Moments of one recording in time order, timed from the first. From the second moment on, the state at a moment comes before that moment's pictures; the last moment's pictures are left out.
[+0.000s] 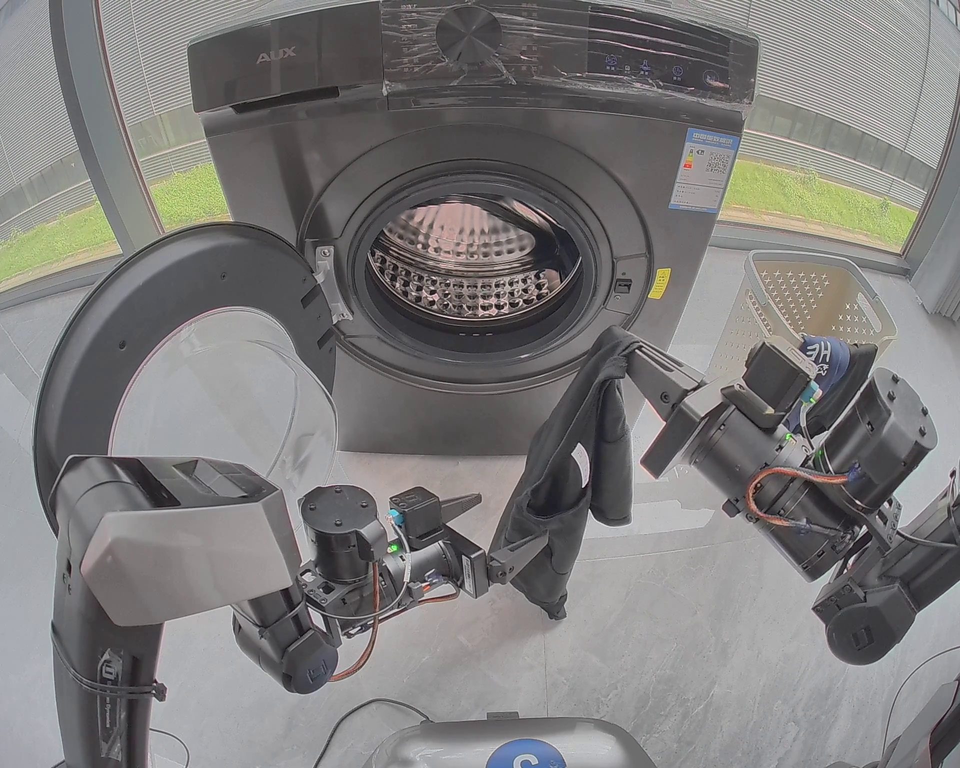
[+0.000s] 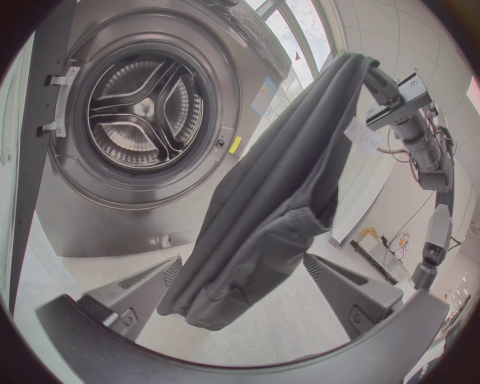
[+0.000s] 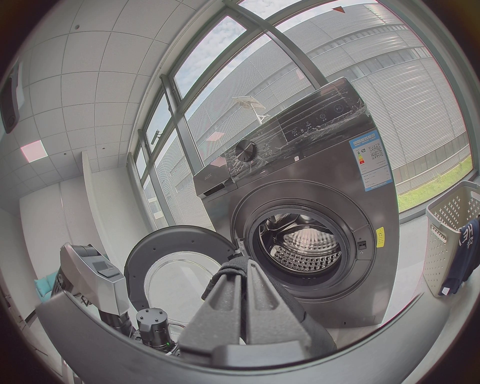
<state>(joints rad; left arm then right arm) -0.58 2.34 -0.72 -1.55 -0.30 -0.15 0.68 1.79 -0.58 -1.55 0.01 0.15</state>
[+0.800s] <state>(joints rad) -0.58 2.45 -0.89 -1.55 -0.31 -0.11 0.69 1.79 -0.57 -1.55 0.01 0.15</state>
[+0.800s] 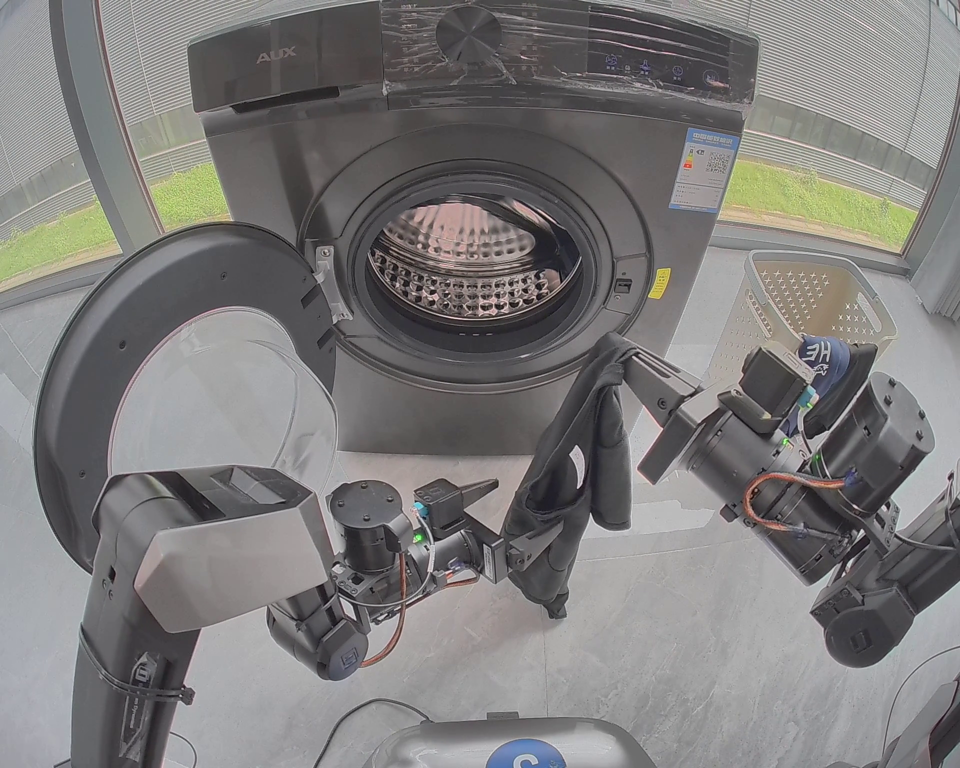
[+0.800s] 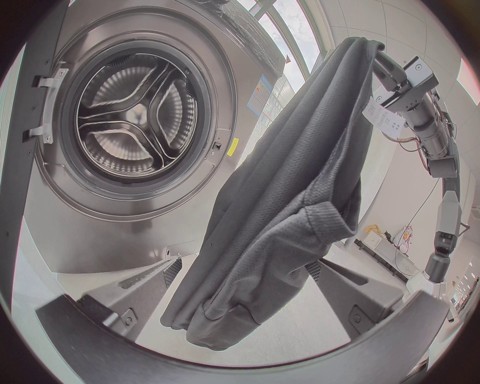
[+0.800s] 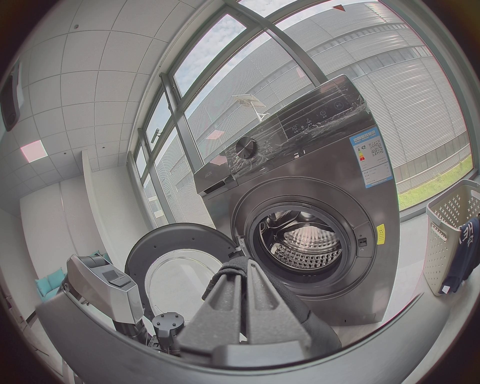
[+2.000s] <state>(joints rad) -0.52 2.22 -0.64 -1.55 -0.25 -0.10 0.64 1.81 -0.57 -1.55 0.01 0.15</state>
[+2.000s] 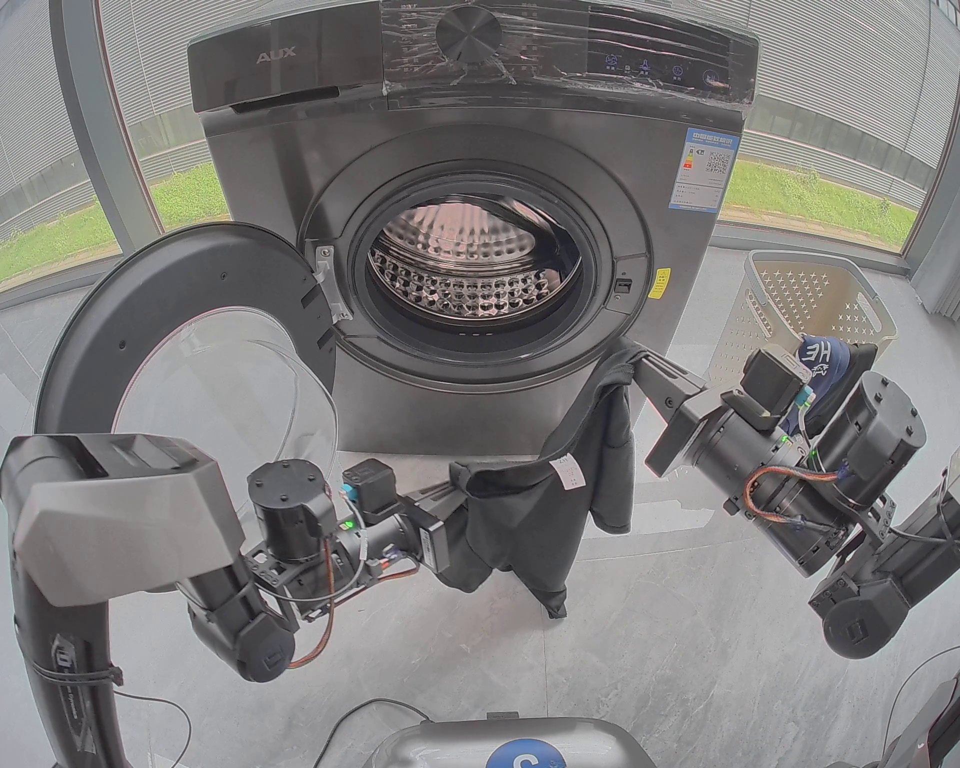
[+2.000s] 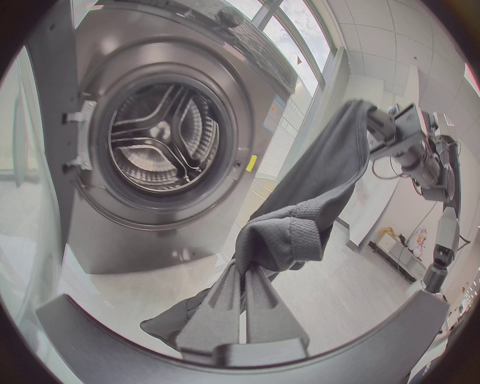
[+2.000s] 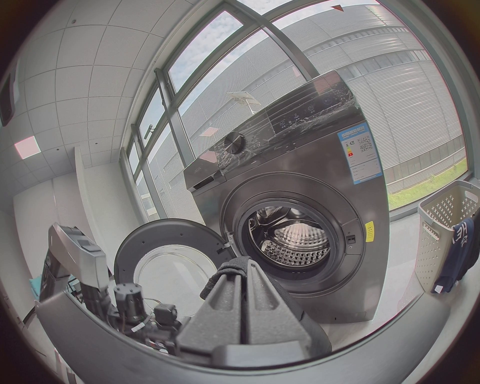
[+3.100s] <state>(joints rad) -0.38 1.72 -0.53 -1.55 -0.18 -0.18 0.61 1.76 -0.57 -1.55 -0.05 0.15</state>
